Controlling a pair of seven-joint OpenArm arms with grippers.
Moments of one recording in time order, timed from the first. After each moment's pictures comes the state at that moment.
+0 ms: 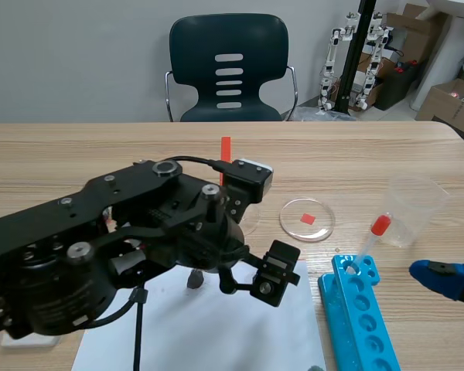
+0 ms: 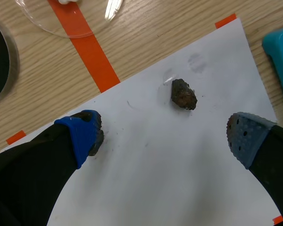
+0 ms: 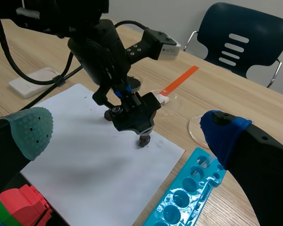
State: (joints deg) left arm -18.5 -13.7 57.3 86.4 -28.2 25.1 52.7; right arm -68.4 25.8 2.0 115.1 -8.1 11.8 44.7
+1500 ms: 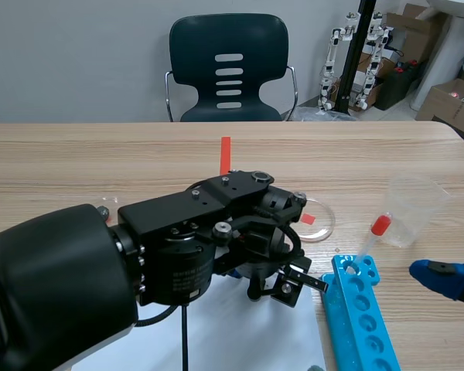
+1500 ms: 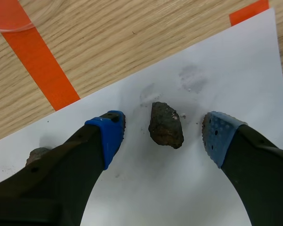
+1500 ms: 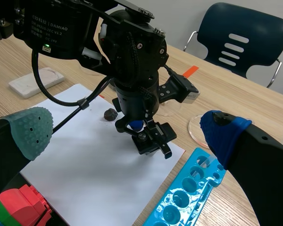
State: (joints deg) left arm -25.8 4.1 58.9 56.7 -26.5 25.5 54.2; right arm -68.4 25.8 2.0 115.1 -8.1 11.8 44.7
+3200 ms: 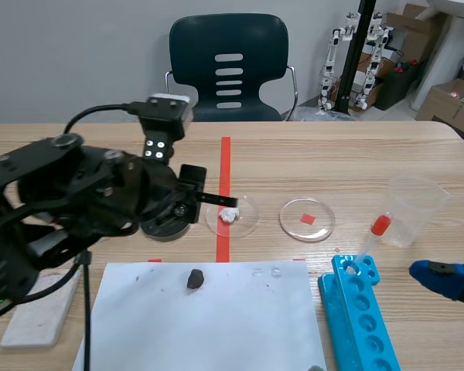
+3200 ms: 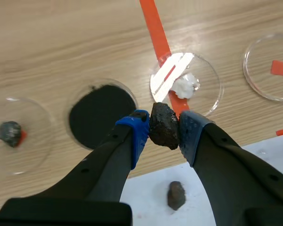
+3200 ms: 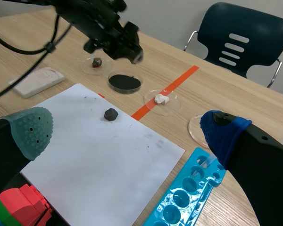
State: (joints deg) left arm -9.6 -23.2 40.0 96.3 -26.5 22.7 34.0; right arm -68.4 25.8 2.0 115.1 -8.1 11.8 44.6
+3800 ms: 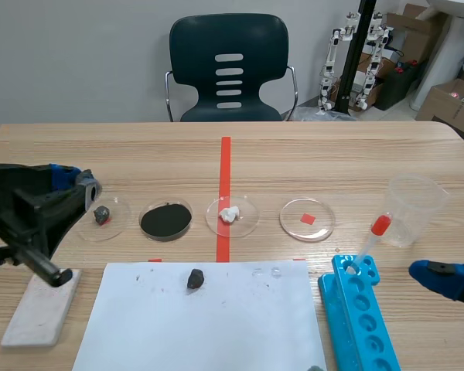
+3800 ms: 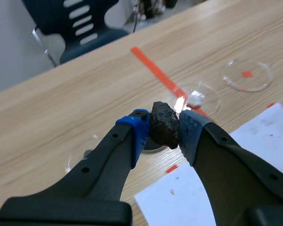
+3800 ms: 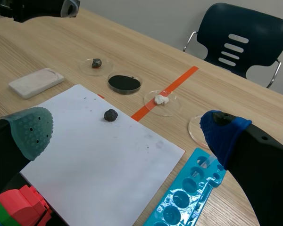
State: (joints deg) left arm 33.5 -36.6 0.9 112.5 -19.1 -15.2 -6.2; right arm -68.4 25.8 2.0 115.1 -8.1 11.8 44.6
